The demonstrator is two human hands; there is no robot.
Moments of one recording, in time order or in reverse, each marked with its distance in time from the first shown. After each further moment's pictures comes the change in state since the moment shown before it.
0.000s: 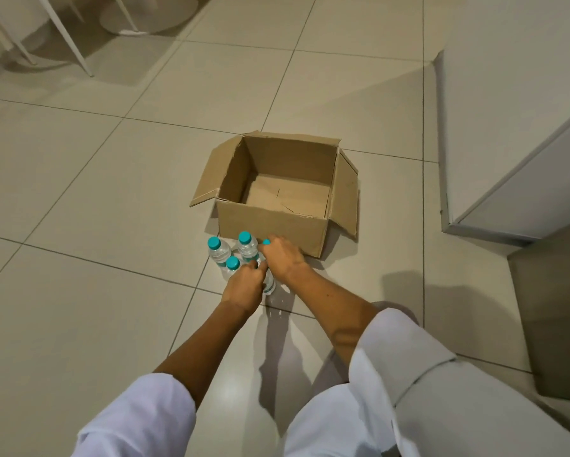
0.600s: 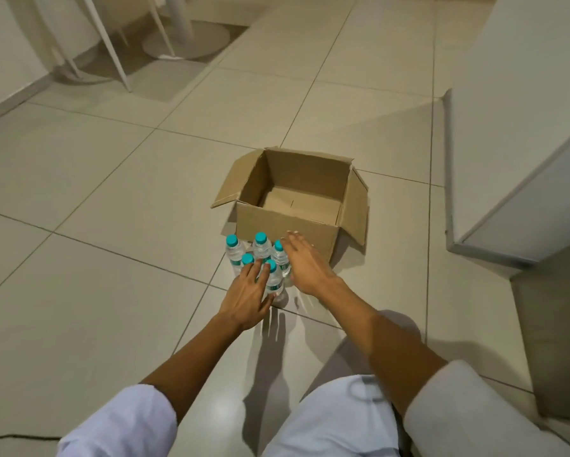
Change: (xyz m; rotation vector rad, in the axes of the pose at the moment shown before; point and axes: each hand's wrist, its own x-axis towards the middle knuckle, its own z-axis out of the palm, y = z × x) left_hand -0.055 -0.014 -0.001 -0.003 0.055 0.021; right_hand -0.061 0.006 -0.020 0.143 0.112 -0.025
